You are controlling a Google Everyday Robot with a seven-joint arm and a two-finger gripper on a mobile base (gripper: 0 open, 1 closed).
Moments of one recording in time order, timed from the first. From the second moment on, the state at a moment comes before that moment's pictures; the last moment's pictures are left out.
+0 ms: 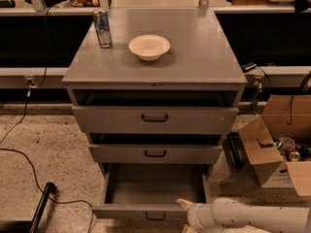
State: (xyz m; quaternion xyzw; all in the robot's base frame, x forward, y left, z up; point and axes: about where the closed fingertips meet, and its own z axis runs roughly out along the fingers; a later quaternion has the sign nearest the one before) arm 0.420 -0.105 0.286 -0.66 0.68 0.15 0.28
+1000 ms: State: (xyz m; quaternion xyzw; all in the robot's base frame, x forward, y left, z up) arm 0.404 -0.147 0.238 -0.62 0.69 0.15 0.34
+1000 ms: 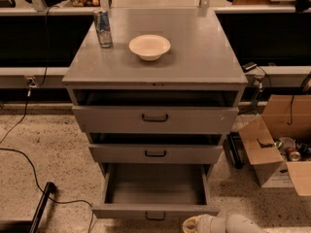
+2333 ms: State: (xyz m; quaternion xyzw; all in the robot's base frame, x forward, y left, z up) arm 0.453 -0.126 0.151 -0.58 0.70 0.08 0.41
